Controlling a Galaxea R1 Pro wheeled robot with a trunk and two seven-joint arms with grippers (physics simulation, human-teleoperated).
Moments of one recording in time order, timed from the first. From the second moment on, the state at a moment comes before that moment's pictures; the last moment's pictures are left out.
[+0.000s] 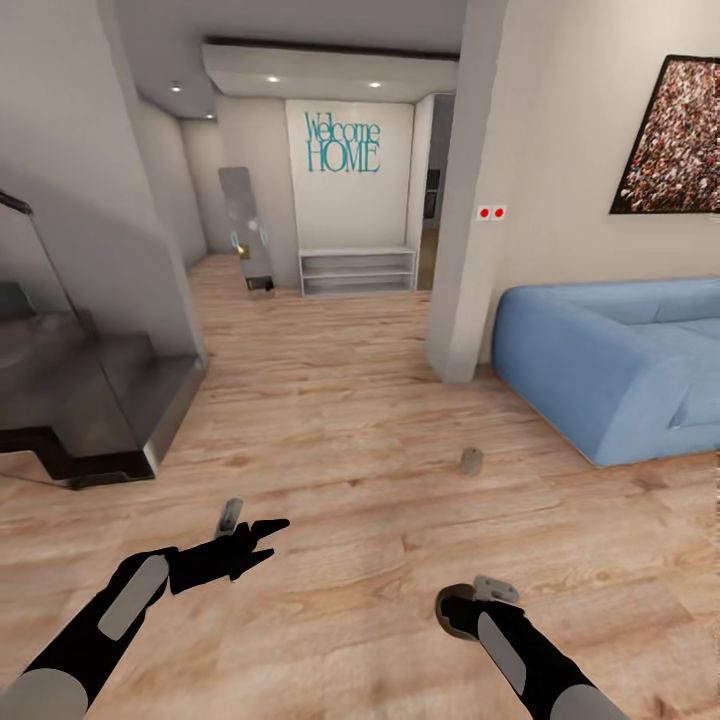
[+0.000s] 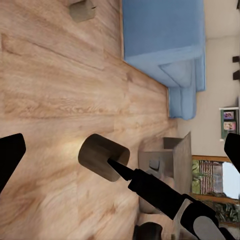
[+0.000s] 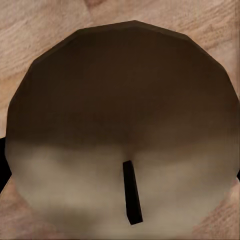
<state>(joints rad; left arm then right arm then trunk) -0.51 0.25 -0.16 -0.85 1.04 0.82 -0.50 -0.52 -0.02 0.23 -0.53 -0.52 0.35 -0.22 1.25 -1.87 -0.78</state>
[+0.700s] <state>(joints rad) -0.51 0.25 -0.16 -0.85 1.04 0.82 -0.50 -0.52 -0.02 0.23 -0.53 -0.52 0.35 -0.22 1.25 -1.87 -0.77</state>
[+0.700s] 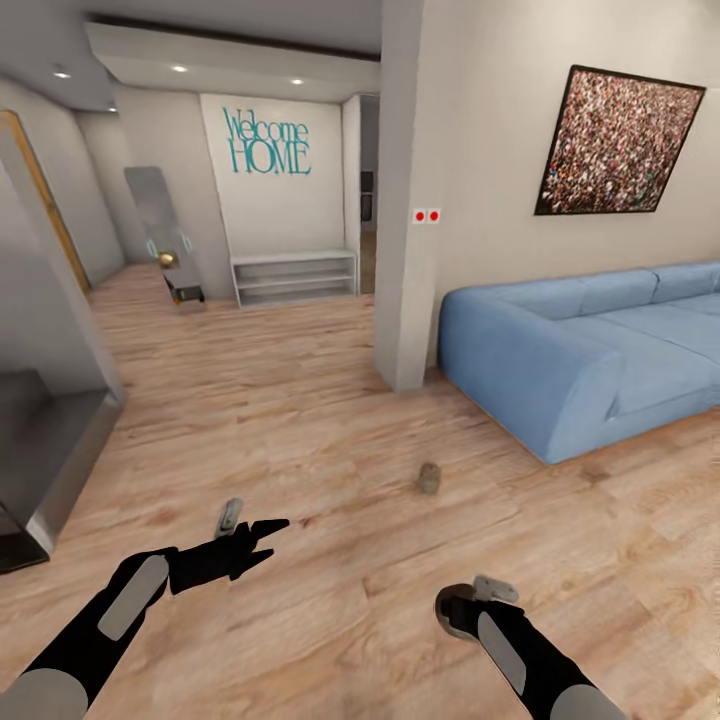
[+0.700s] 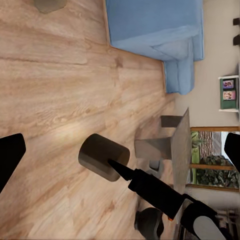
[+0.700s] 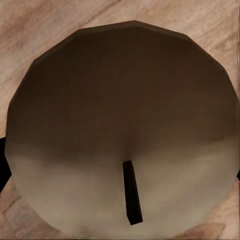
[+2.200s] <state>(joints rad) -0.51 0.25 -0.16 -0.85 1.04 0.82 -0.50 -0.52 -0.02 0.23 -0.53 -0.52 0.35 -0.22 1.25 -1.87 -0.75</state>
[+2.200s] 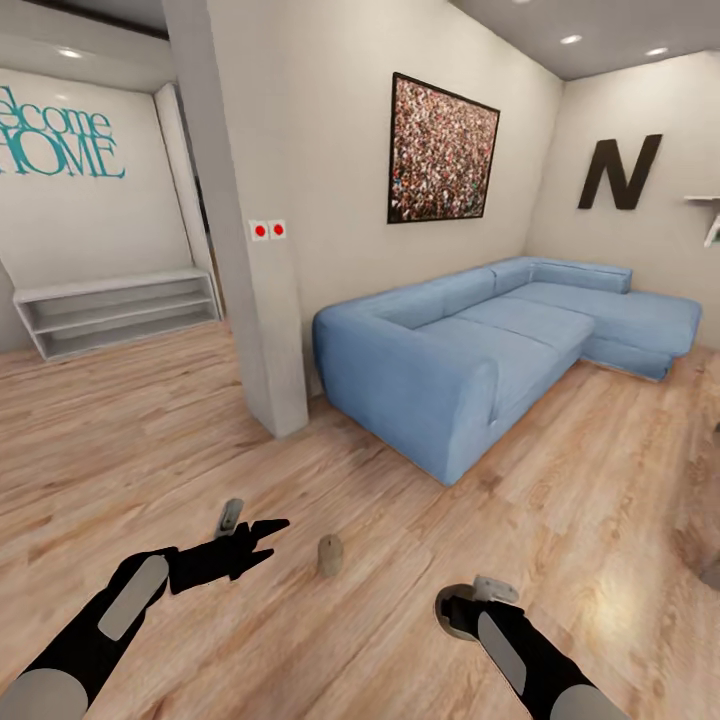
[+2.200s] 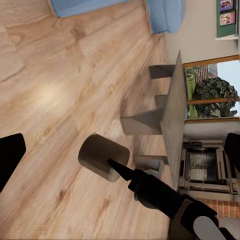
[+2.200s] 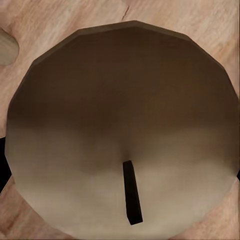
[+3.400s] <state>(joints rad) -0.51 0.25 -0.16 -0.85 1.04 0.82 -0.50 -0.52 -0.02 0.23 -0.53 -0.52 0.35 -0.22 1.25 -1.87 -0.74</state>
